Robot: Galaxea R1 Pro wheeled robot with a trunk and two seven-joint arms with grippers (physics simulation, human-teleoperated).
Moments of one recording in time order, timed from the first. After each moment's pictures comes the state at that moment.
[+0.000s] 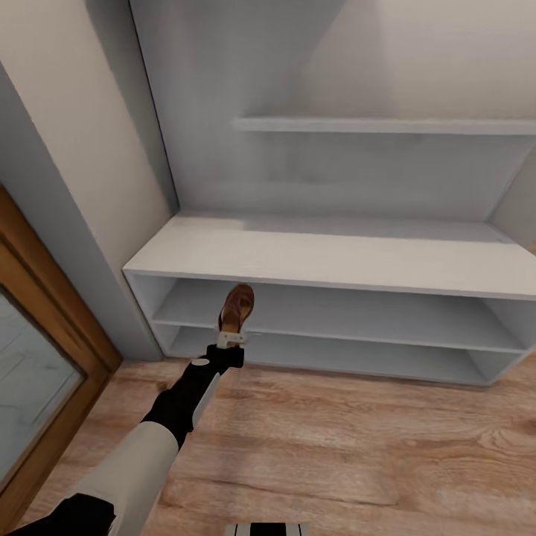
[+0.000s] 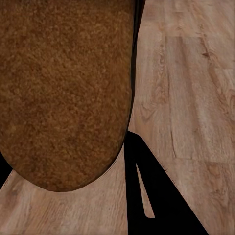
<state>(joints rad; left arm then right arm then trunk) -0.79 -0.14 -0.15 -0.67 0.02 0.28 0.00 -0.45 -0.40 -1.63 -1.50 0.21 0.67 0.18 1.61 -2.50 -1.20</state>
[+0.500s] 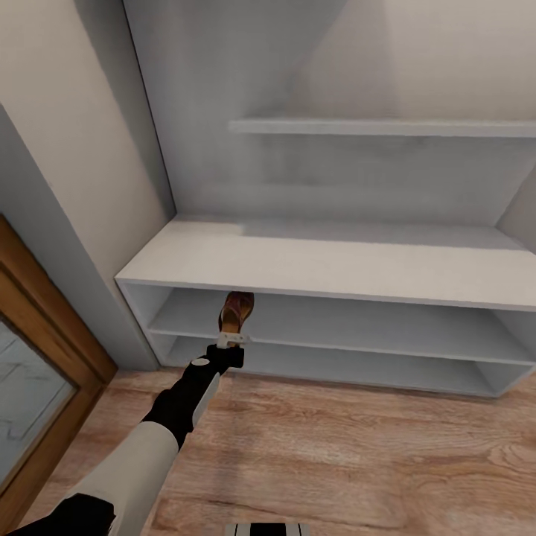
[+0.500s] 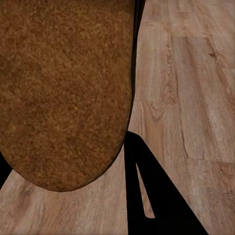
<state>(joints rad) -0.79 -0.14 -0.15 -0.67 0.02 0.28 0.00 -0.45 -0.40 -1.63 -1.50 0.21 0.67 0.18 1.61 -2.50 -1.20</state>
